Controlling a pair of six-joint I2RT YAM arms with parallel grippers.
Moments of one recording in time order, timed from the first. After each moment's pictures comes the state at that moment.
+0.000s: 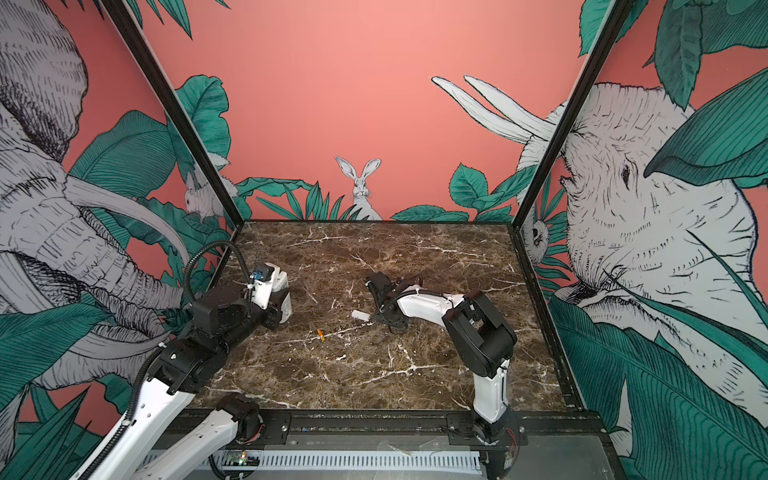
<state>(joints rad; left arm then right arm) -0.48 0.67 0.83 -0.56 -0.08 0.11 0.75 1.89 1.20 -0.58 0.10 0.99</state>
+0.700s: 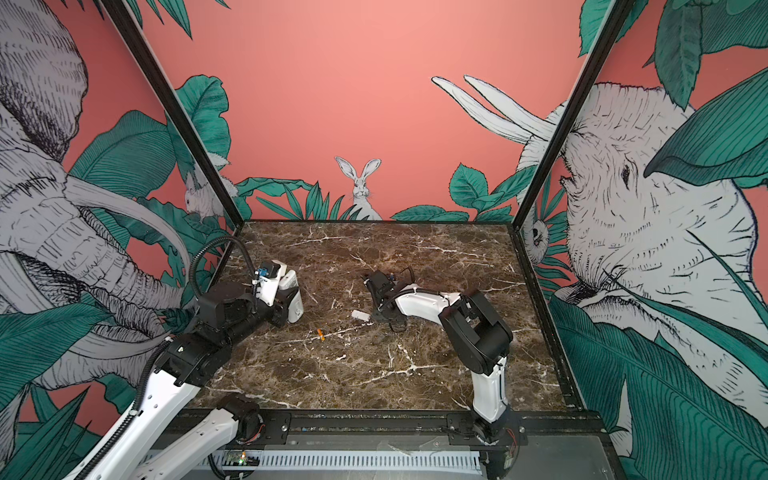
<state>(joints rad) -0.48 0.71 0.83 -0.51 0.04 0.06 0.75 1.92 1.23 -0.53 0.11 0.71</state>
